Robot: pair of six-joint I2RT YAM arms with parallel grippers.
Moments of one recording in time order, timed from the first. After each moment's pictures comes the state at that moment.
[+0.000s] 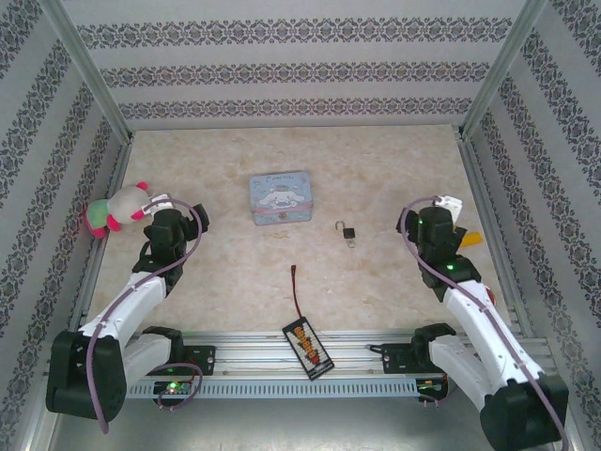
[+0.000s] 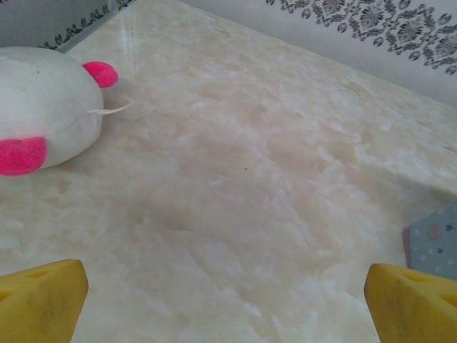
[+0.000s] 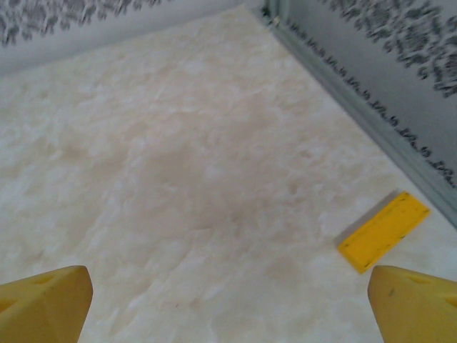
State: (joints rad) left arm -0.08 1.05 0.45 0.10 -0.32 -0.40; right arm 0.16 0.81 0.56 -0.32 0.43 0.38
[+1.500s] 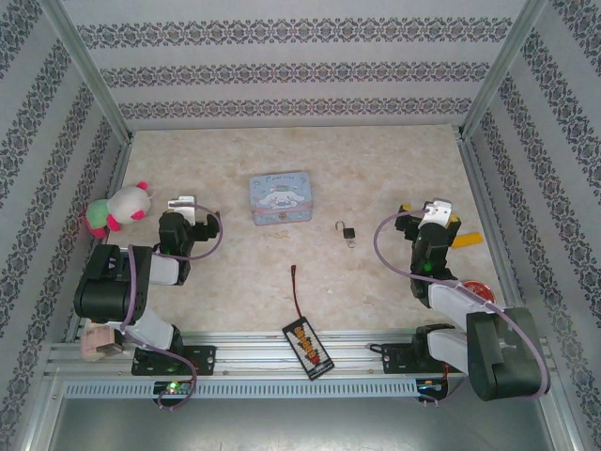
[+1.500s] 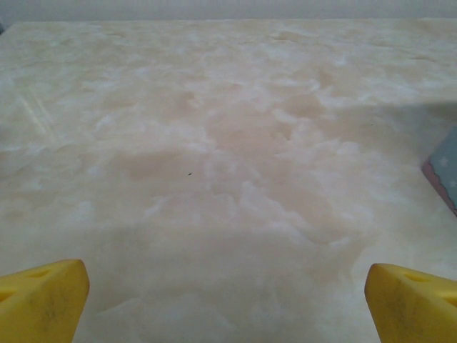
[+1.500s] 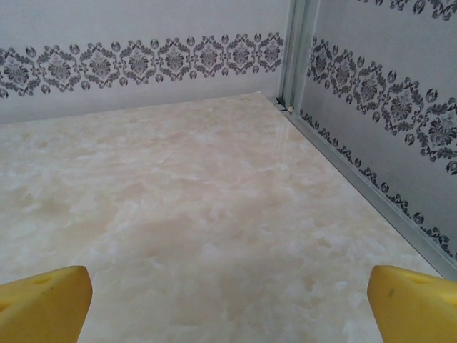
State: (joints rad) left arm 0.02 1.59 0.37 0.84 0.01 -0.02; right arm 0.08 1.14 0.23 0.68 0.36 0.09
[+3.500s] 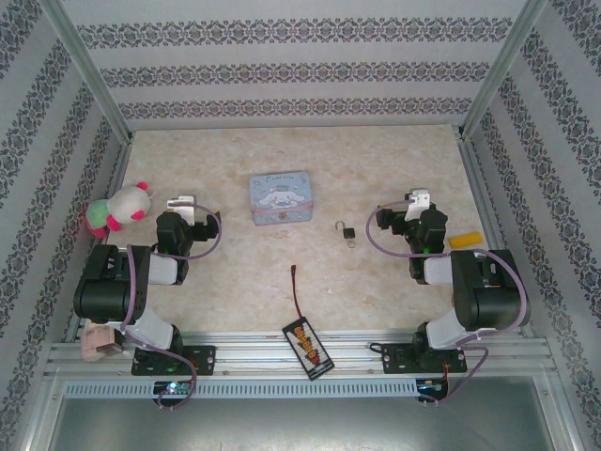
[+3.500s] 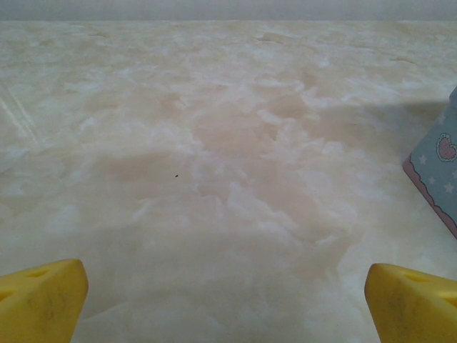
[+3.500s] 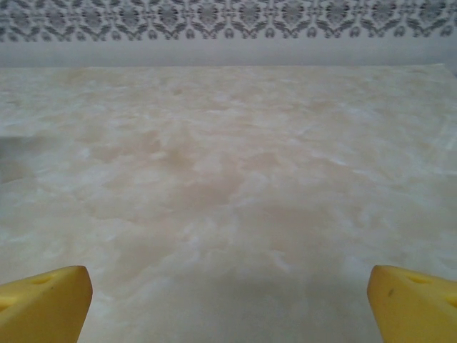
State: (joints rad) left arm 0.03 1.59 0.37 0.84 0.06 -0.02; right arm -0.02 1.53 0.35 0.88 -0.12 0.03
